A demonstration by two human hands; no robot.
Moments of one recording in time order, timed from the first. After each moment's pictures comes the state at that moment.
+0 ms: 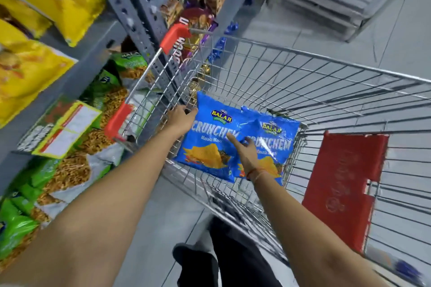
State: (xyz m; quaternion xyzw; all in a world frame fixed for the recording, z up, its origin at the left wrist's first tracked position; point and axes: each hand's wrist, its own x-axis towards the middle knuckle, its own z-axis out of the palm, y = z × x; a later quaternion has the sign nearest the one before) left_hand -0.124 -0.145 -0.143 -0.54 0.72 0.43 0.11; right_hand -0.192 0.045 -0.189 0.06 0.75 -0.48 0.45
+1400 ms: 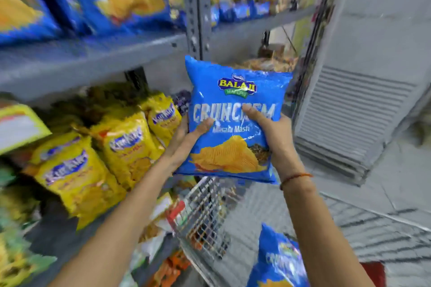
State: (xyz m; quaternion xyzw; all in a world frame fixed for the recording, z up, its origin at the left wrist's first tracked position) left_hand -0.060 -0.147 0.206 -0.22 0.66 0.62 -0.36; right_hand -0.215 -0.036 0.228 -0.29 0.52 -0.76 0.26
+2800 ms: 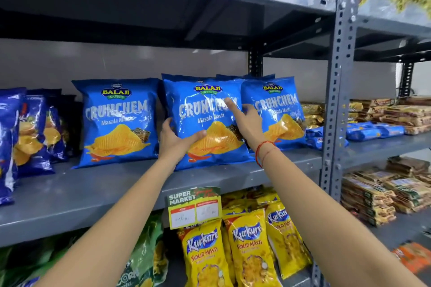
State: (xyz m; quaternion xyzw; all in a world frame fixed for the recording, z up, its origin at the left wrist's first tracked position) left_hand 0.186 -0.239 0.418 -0.50 0.57 0.24 -0.61; right_hand 0.003 -0.256 0.451 -0.56 0.47 -0.64 0.22
